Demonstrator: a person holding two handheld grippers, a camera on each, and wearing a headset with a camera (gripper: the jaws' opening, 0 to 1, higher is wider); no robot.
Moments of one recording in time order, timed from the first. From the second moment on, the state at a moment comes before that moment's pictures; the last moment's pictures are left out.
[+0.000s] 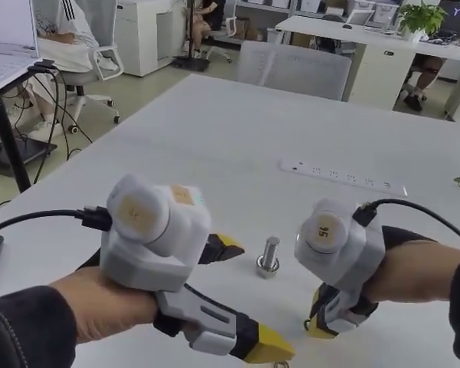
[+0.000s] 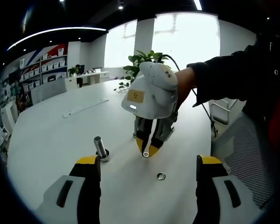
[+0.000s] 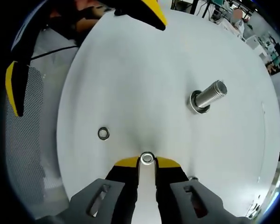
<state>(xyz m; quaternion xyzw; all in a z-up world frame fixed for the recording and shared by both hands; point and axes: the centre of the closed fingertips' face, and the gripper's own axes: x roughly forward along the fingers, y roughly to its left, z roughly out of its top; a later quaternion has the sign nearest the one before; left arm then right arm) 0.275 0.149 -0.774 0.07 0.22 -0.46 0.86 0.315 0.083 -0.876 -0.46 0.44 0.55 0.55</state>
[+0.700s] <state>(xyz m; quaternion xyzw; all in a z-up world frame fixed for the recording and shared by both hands) 0.274 0.147 -0.777 0.07 0.23 -0.46 0.86 0.326 0.027 -0.870 -0.44 0.46 0.51 0.58</state>
